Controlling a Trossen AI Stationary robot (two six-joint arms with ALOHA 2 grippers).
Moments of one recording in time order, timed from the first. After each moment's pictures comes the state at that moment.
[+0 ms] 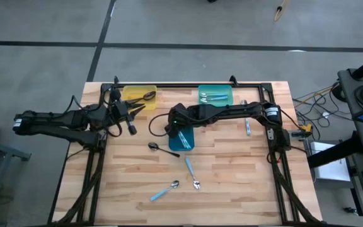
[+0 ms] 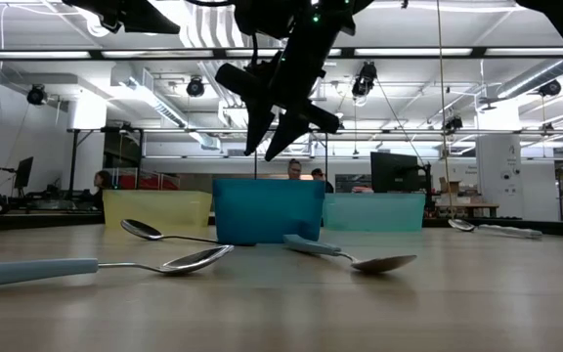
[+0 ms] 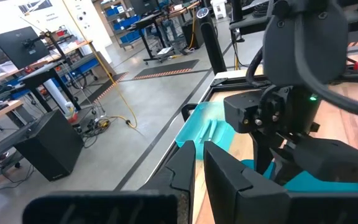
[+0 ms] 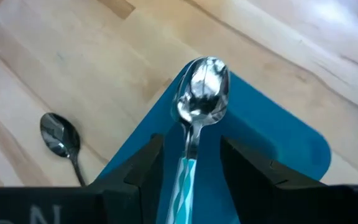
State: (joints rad) left arm -0.04 0.71 0.69 -0.17 -0.57 0.23; right arm -0.08 2.05 1.75 -0.73 0.26 0.73
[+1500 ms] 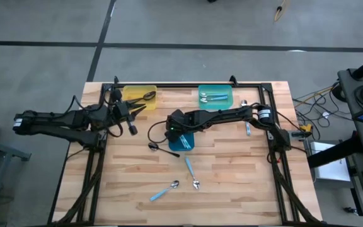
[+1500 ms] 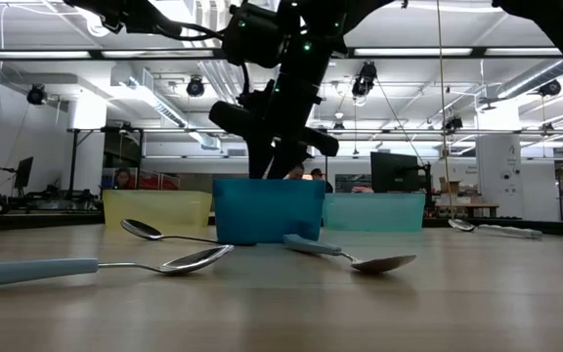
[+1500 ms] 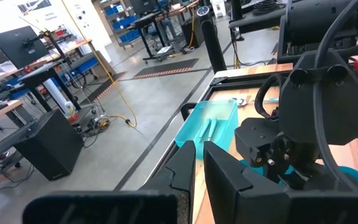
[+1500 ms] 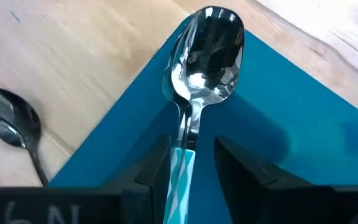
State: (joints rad) left arm -0.04 0.72 0.69 -0.16 -0.57 0.23; right arm -0.06 2.14 1.75 -0.72 0.29 0.74
